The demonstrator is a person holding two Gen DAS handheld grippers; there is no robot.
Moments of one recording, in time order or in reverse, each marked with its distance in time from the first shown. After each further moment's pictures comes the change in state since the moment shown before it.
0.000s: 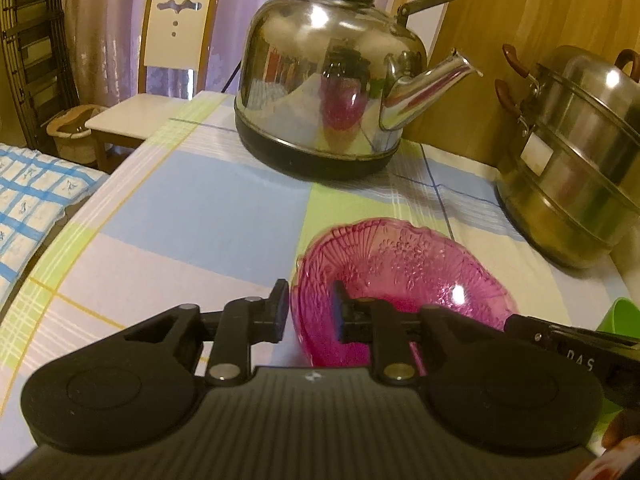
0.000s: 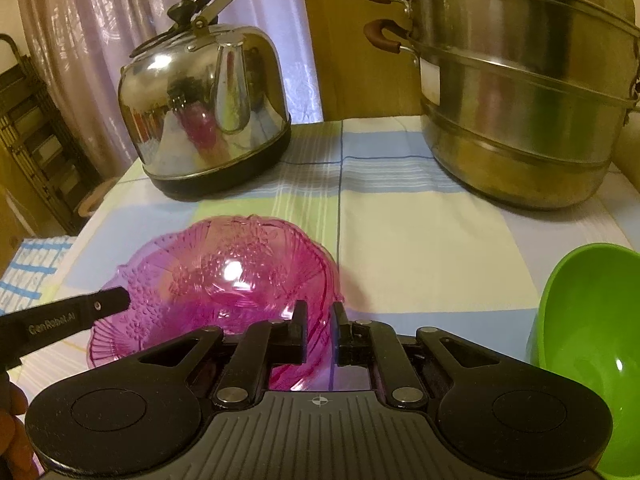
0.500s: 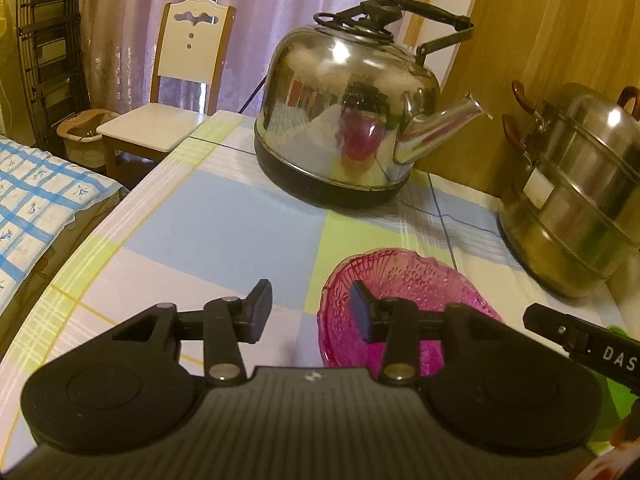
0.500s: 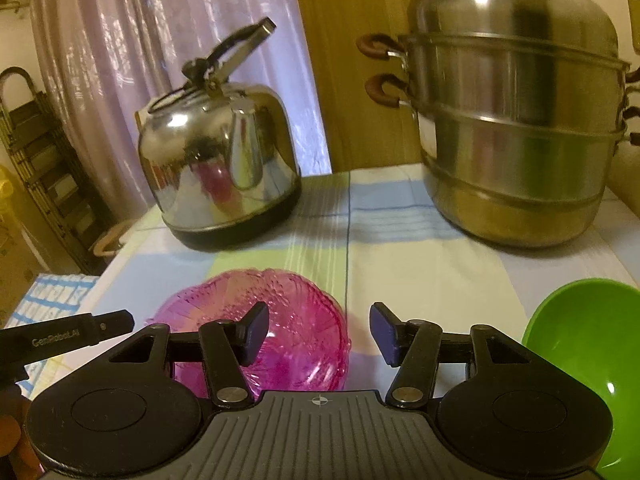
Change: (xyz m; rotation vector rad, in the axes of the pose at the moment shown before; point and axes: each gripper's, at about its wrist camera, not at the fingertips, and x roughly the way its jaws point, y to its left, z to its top) left arm -0.023 0.016 0.009 -0.052 -0.054 0.002; right arm -0.031 -0.002 0.010 0.015 -0.148 0.047
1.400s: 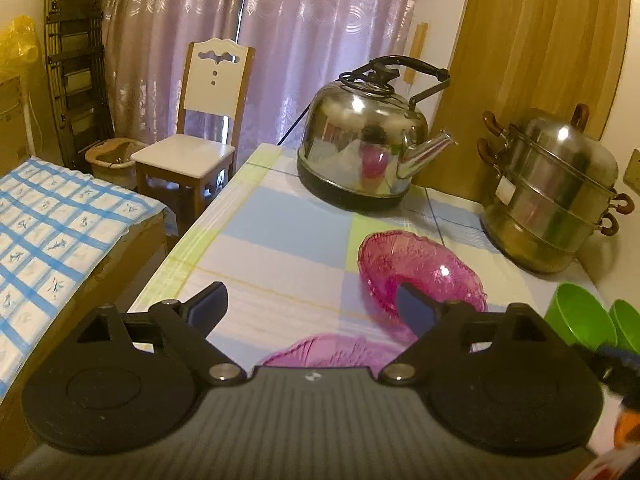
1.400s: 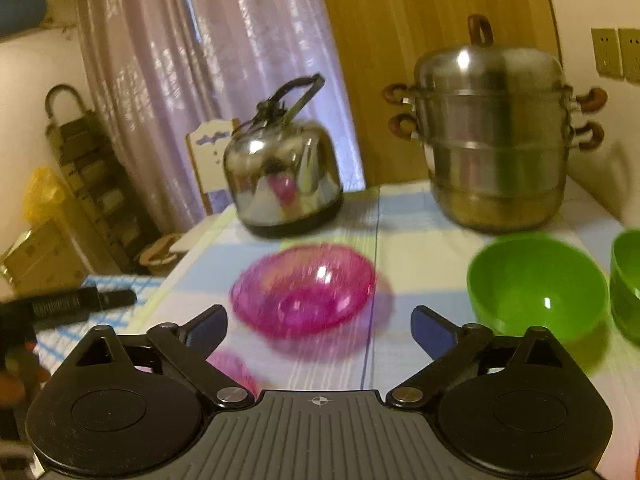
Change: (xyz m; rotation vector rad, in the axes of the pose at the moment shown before) left arm -0.160 0.042 -0.049 0.027 -0.094 0.025; right arm -0.152 0.016 -0.064 -0.018 -0.065 0.113
